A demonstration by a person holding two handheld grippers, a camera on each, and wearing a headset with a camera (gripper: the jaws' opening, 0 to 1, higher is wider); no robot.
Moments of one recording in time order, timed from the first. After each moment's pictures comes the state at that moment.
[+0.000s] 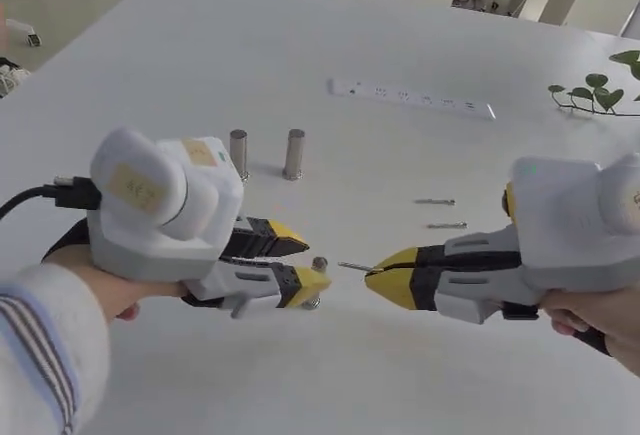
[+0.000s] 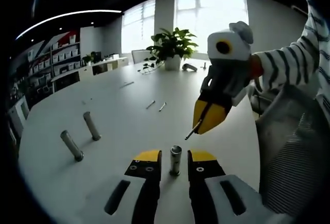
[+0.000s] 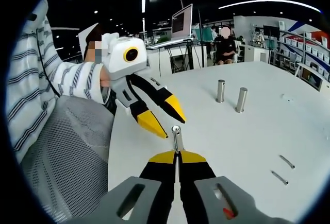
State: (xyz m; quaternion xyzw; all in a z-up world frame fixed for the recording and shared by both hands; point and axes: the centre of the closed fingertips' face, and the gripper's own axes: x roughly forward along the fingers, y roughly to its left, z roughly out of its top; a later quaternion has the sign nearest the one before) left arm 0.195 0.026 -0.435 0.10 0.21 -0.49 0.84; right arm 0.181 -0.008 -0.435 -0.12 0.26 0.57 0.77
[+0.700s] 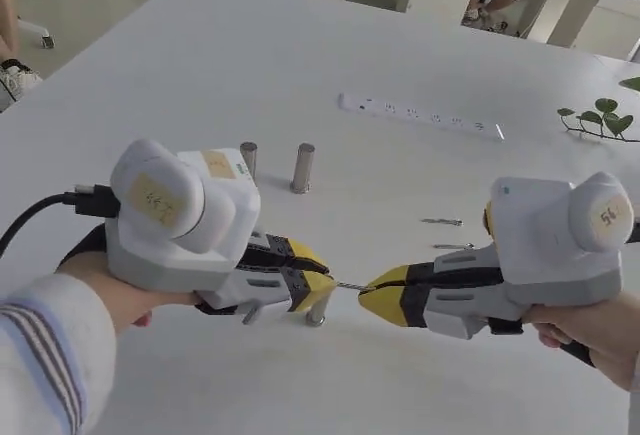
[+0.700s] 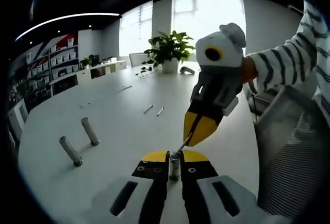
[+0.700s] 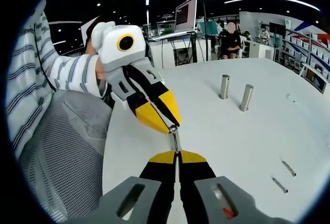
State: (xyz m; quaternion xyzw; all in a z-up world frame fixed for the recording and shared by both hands) left arm 0.196 0.021 -0.431 0.10 0.20 -0.50 0.84; right arm 0.188 0.002 -0.445 -0.15 0.28 0.58 0.75
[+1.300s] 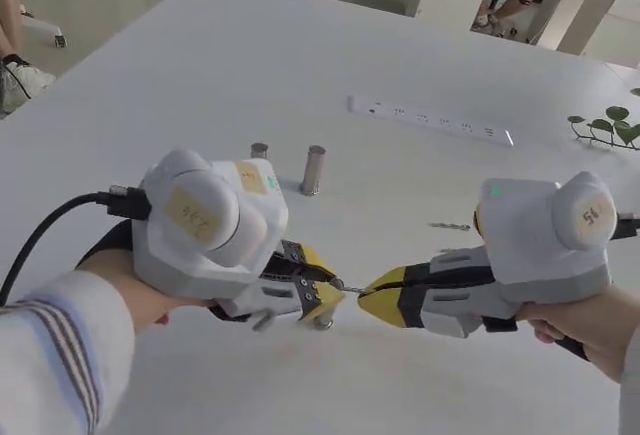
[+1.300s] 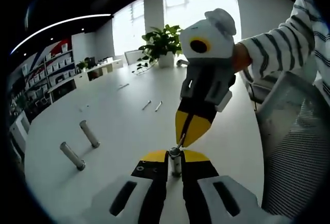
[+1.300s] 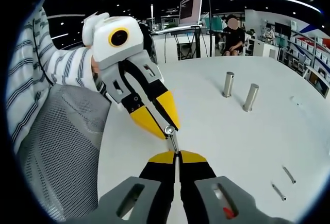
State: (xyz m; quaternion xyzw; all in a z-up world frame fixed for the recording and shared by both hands) left arm 0.195 0.021 -0.439 0.15 0.20 -0.50 0.83; right arm 0.192 0.010 -0.455 -0.18 0.28 0.59 0.73
